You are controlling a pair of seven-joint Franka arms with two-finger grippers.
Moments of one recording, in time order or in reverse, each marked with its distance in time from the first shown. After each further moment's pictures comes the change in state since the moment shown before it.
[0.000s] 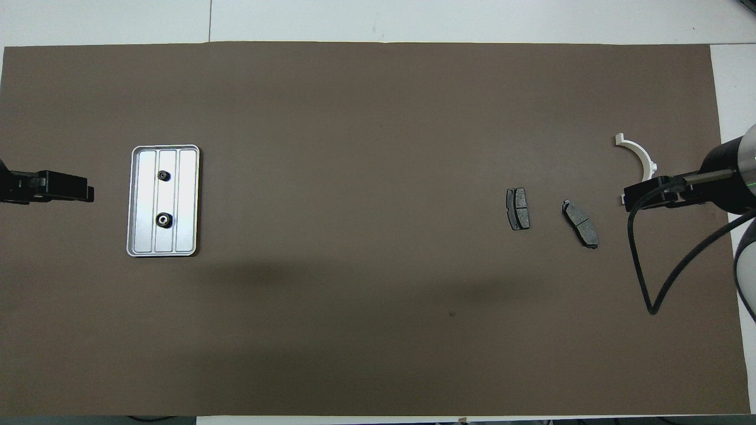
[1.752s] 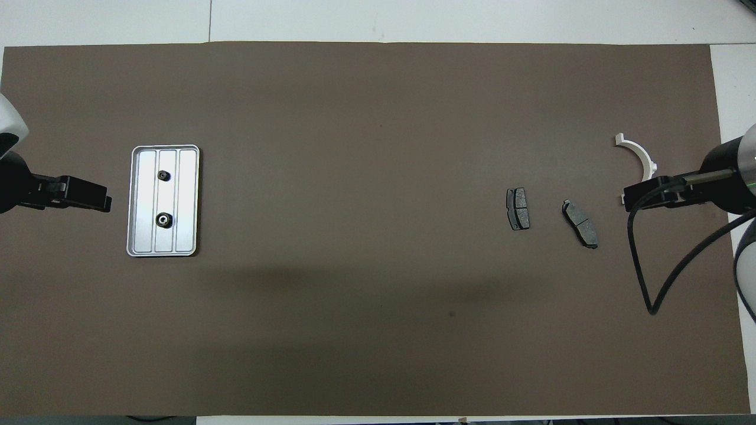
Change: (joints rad) left arm -0.042 0.030 -0.005 0.083 0.001 -0.122 0.016; right arm 0.000 0.000 0.000 0.000 0.000 0.000 0.000
